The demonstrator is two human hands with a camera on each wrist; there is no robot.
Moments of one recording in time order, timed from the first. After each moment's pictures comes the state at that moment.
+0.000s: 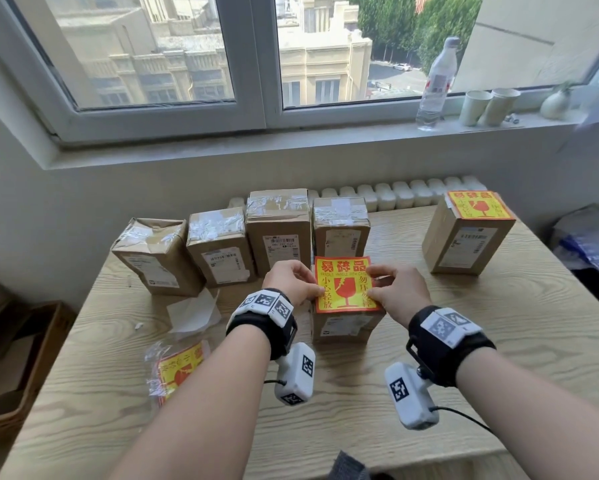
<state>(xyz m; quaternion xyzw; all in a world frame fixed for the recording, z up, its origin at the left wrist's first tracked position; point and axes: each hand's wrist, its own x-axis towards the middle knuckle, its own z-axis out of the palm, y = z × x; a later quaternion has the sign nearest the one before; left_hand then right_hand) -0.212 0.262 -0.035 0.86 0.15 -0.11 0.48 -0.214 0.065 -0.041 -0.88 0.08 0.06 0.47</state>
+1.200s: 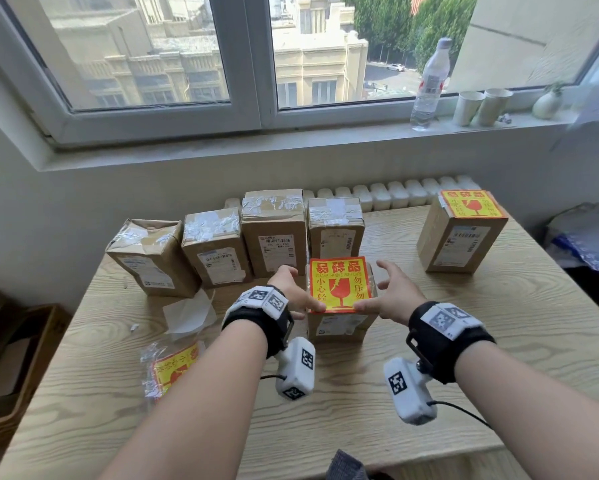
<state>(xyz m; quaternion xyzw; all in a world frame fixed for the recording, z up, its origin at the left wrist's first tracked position) -0.208 0.261 -0.038 0.82 0.19 -0.25 0.48 -0.216 0.058 -0.036 -0.89 0.10 0.16 0.41</state>
